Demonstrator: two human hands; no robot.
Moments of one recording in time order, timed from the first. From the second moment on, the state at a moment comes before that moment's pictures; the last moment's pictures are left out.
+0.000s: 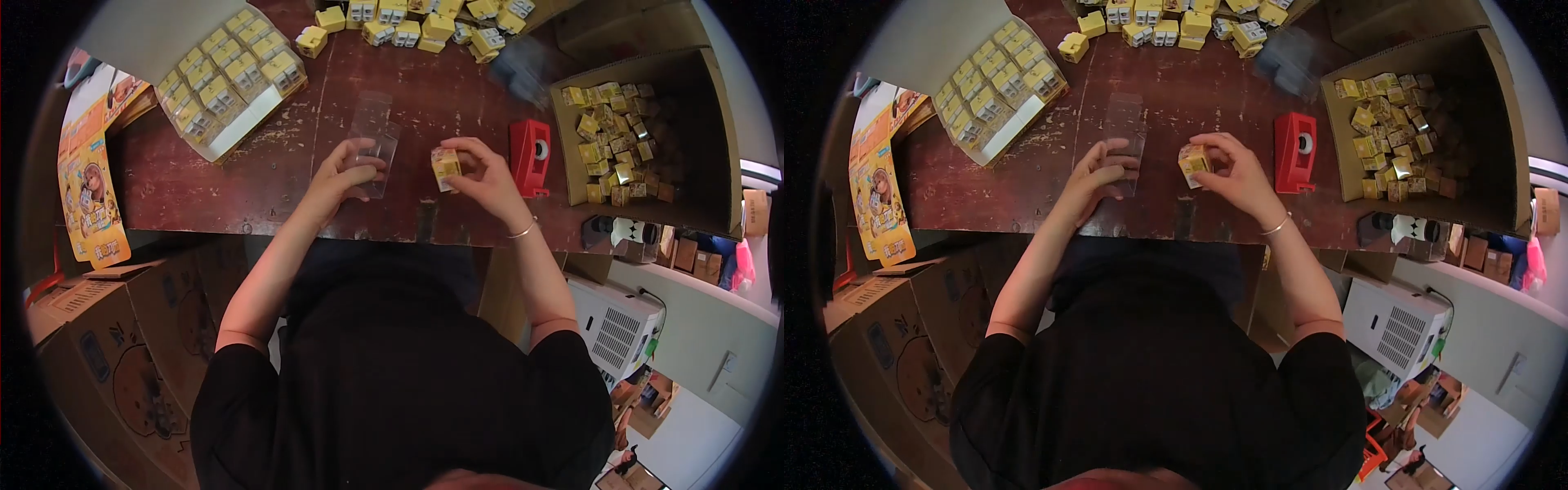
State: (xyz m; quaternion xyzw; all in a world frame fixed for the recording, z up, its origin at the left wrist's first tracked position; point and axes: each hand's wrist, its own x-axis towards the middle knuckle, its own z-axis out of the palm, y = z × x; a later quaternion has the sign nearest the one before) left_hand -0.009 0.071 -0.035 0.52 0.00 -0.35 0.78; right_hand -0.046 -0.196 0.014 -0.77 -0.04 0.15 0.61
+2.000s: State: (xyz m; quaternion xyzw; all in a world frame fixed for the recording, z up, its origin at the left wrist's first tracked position) left_hand -0.009 0.081 -0.038 0.56 -0.02 -0.10 0.82; right_hand 0.010 -0.106 0.019 -0.69 -0.15 0.33 0.63
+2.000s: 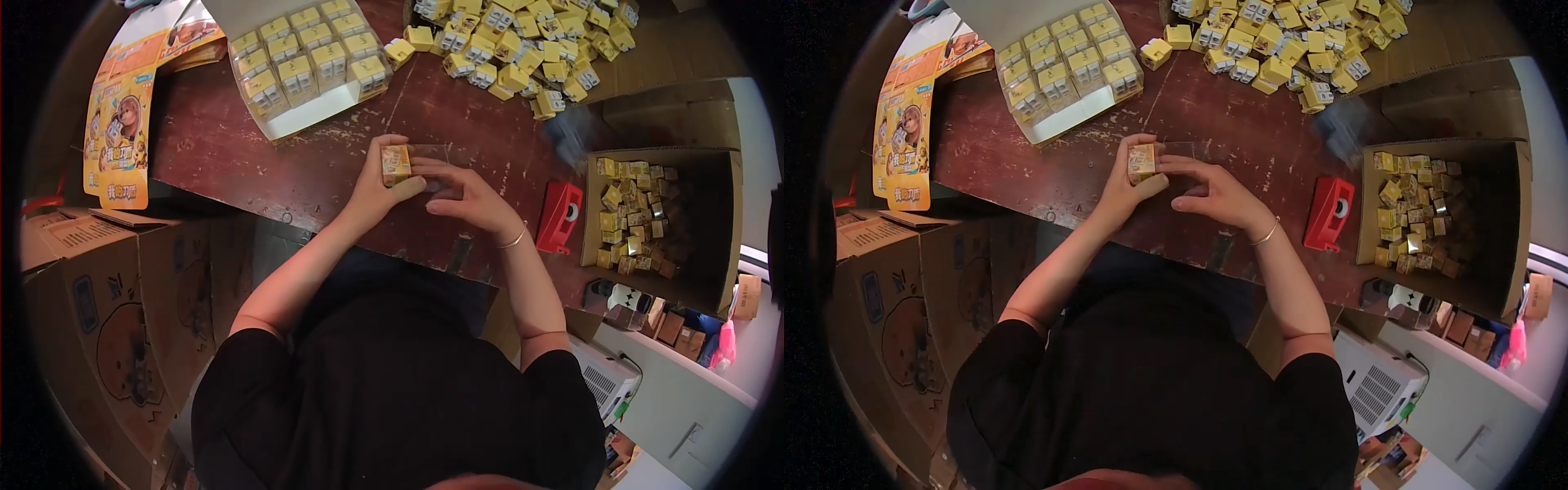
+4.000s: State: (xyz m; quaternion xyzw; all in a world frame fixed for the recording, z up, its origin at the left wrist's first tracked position) left_hand -0.002 0.026 -0.043 0.63 -0.24 -0.27 0.69; right_hand -0.007 -0.168 0.080 -0.87 -0.35 0.08 0.32
